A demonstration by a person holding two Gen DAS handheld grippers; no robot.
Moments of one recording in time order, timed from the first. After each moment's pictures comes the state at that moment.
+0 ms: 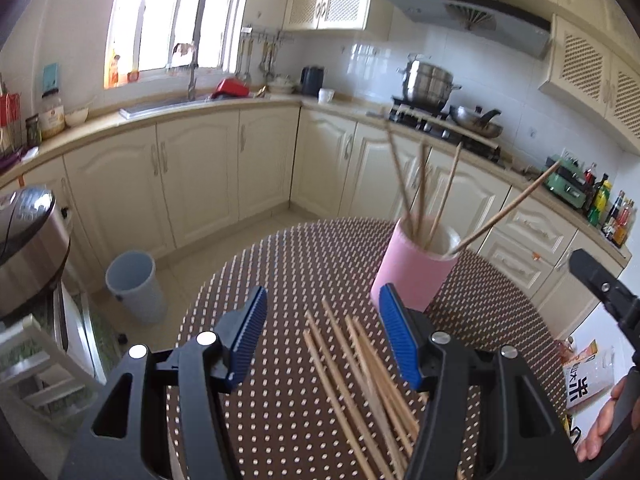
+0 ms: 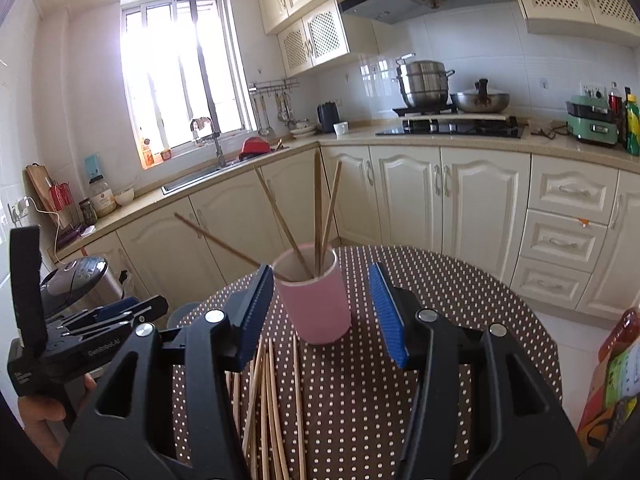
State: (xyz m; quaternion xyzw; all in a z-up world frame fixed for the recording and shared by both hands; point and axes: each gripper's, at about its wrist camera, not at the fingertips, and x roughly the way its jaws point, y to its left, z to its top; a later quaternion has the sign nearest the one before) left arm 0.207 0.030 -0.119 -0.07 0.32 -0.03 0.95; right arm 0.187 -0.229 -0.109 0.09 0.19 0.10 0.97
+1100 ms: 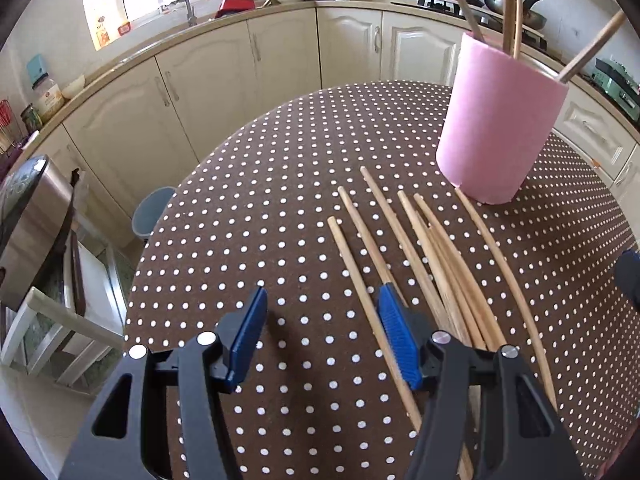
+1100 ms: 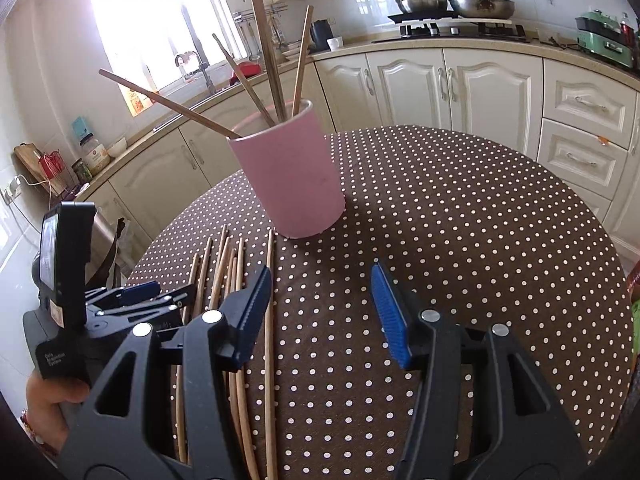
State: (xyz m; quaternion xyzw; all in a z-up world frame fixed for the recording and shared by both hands) left arm 0.264 -0.002 -0.236 0.01 0.47 0.03 0.88; right arm 0.219 -0.224 -0.212 0.12 0.33 0.12 0.93
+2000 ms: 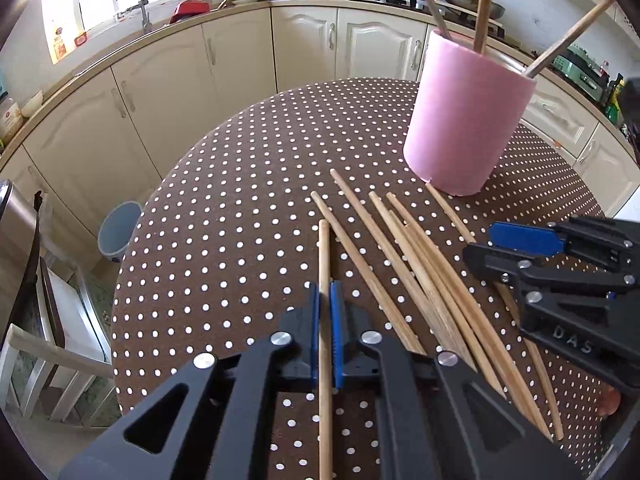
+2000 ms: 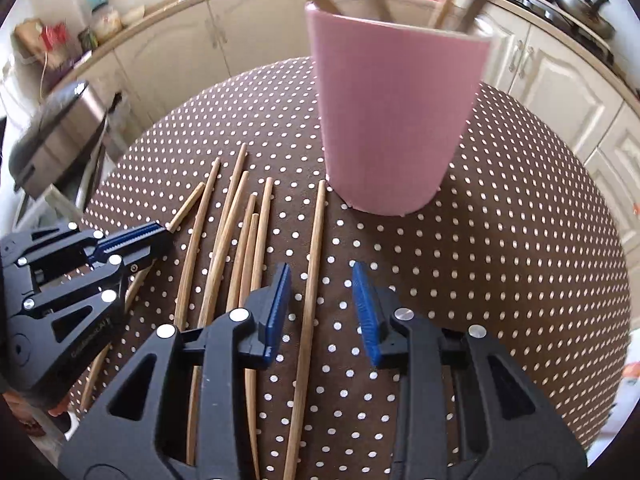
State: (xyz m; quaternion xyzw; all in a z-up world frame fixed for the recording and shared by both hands) left arm 0.273 0.012 -0.233 0.03 0.47 -0.06 0.88; right arm 0.304 -0.121 -0.235 -0.07 0.48 0.17 0.85
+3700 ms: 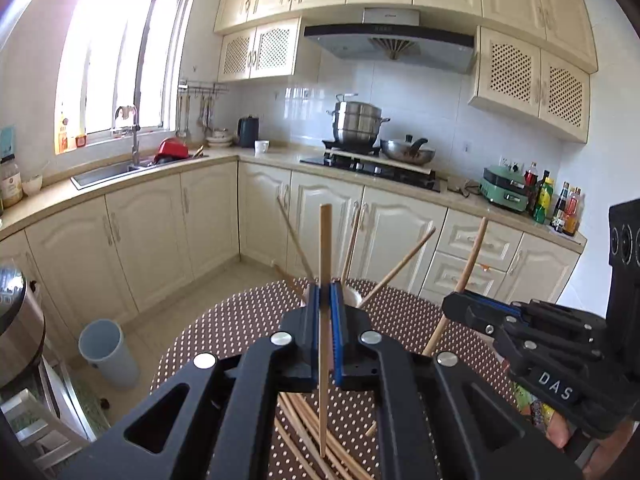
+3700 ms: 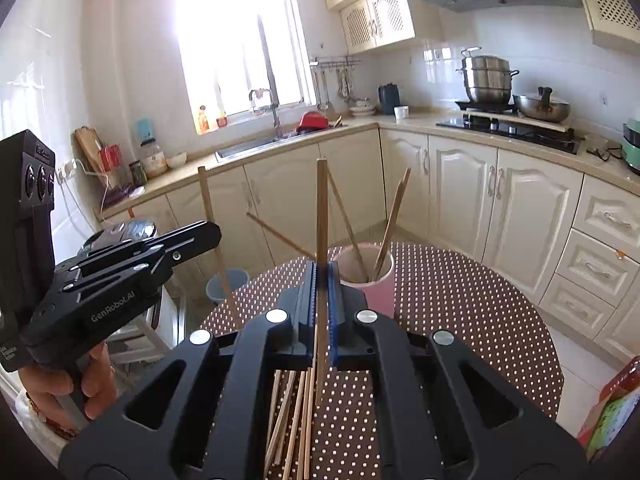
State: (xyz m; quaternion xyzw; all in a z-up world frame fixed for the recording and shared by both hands) left arm 0.178 -0.032 -0.029 -0.02 0.21 -0.13 0.97; right arm 0.176 -0.214 -0.053 0.04 0.22 0.20 0.95
